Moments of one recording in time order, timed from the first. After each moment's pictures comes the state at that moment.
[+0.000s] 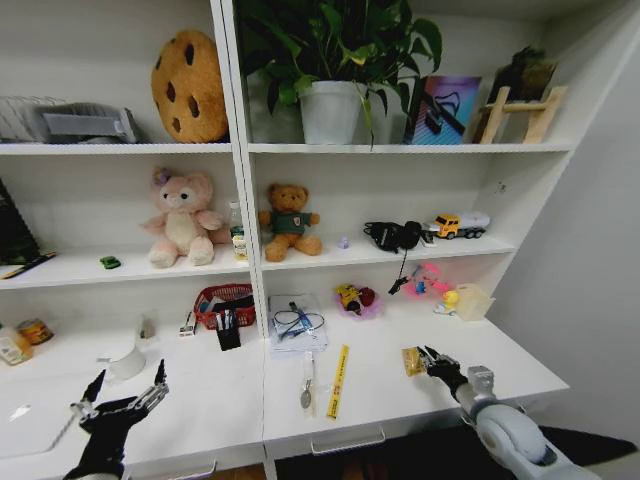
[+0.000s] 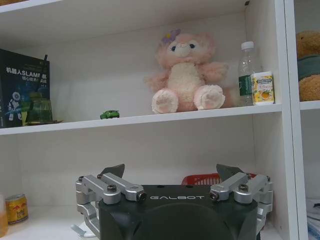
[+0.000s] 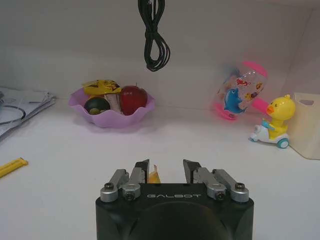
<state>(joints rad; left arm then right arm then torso) 2.06 -1.46 -0.90 -2.48 -0.27 -0.02 -0.15 -1.50 0.76 0.53 1.85 0.70 -0.19 0.14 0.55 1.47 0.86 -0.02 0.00</state>
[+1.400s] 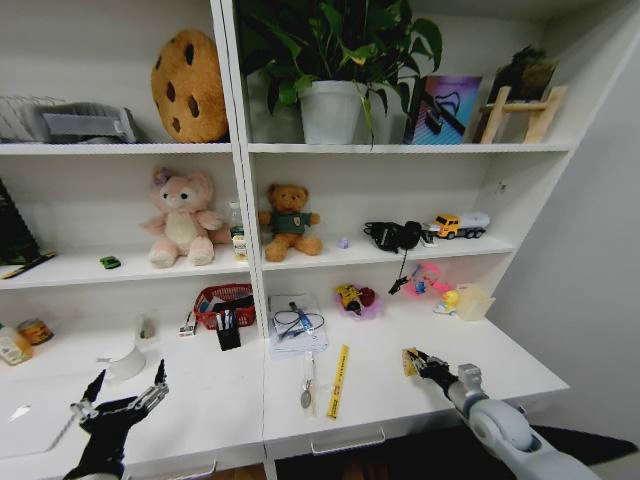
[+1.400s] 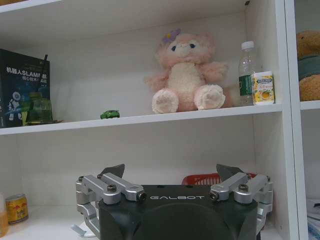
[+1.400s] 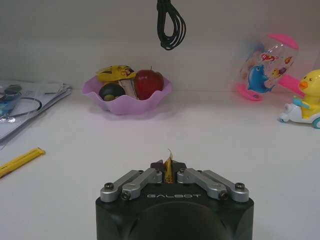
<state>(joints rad) 2.06 -1.46 -0.90 -2.48 -0.27 -0.02 -0.15 -1.42 0.76 0.46 1.76 0.76 -0.20 0.06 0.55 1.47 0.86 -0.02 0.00</state>
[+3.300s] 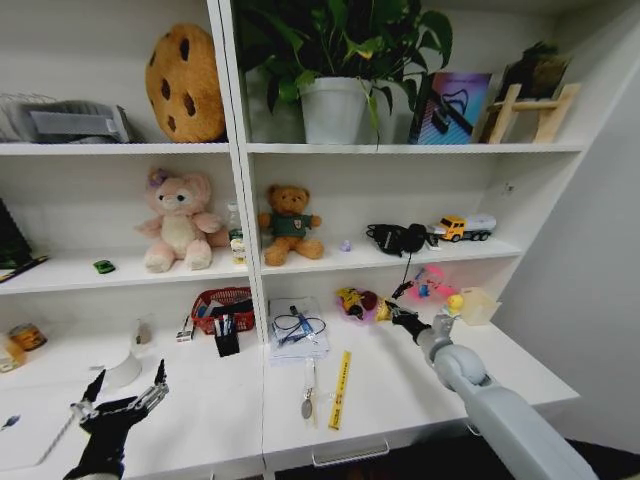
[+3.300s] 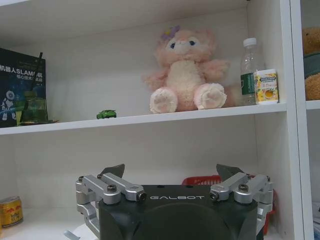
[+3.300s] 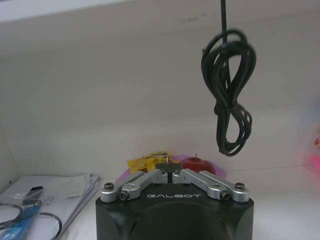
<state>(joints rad) 2.06 -1.46 -0.90 -2.48 -0.27 -0.02 -0.15 -0.92 0.90 0.23 1.57 0.82 -0.20 0.00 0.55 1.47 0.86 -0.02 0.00</state>
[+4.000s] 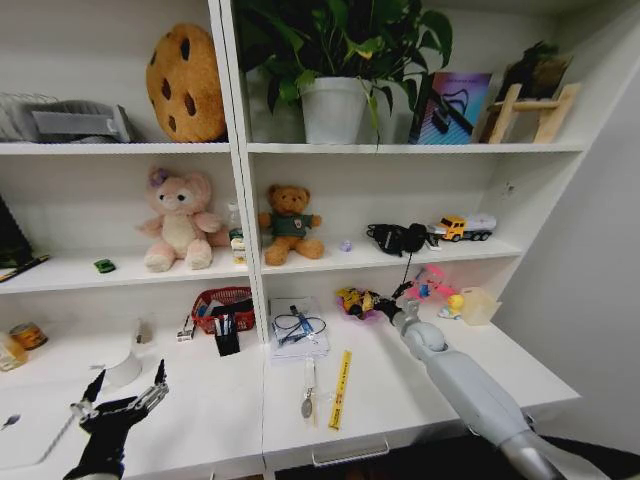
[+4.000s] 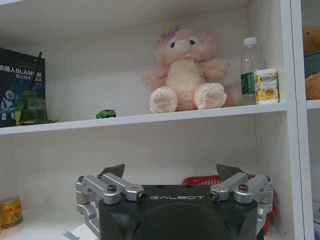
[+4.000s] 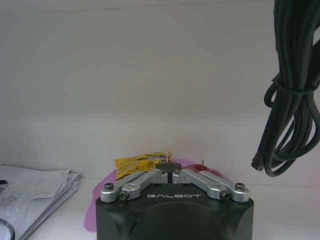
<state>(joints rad) 2.06 -1.46 -0.90 -2.48 -0.27 -0.02 -0.15 -0.66 1.00 0.05 1.23 0.69 -0.10 -0.05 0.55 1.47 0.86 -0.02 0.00</state>
